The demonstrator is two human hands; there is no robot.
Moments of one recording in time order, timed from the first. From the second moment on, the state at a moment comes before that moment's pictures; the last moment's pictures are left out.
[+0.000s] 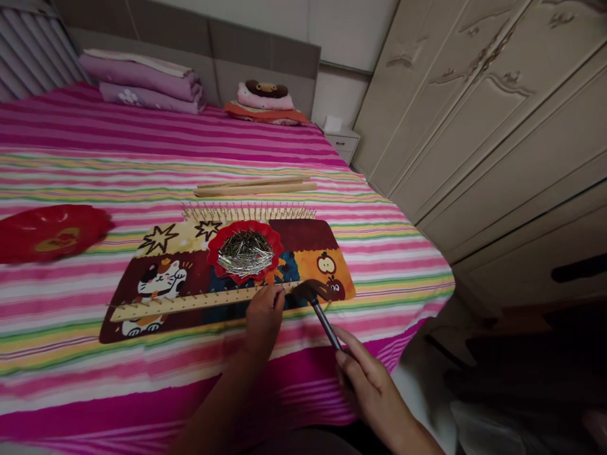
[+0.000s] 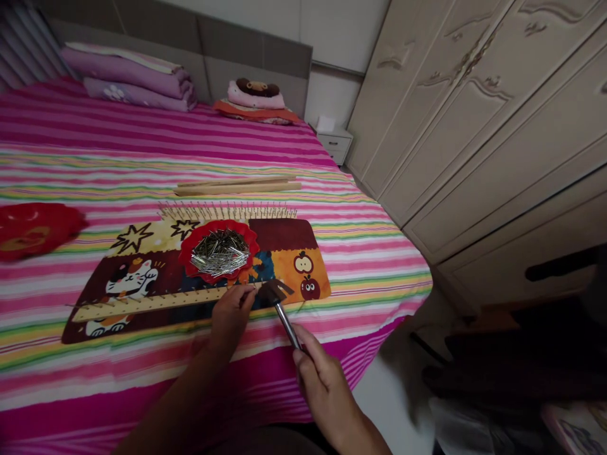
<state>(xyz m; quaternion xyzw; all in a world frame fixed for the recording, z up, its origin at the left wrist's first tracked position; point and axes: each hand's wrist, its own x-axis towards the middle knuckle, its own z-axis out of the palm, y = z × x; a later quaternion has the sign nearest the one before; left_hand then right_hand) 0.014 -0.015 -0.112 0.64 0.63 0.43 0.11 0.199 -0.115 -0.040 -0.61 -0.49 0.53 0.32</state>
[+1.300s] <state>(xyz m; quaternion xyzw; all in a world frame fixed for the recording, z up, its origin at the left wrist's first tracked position) -0.066 0.066 -0.028 0.63 0.77 0.04 0.09 0.210 -0.132 -0.136 -0.59 -0.29 0.68 0.33</state>
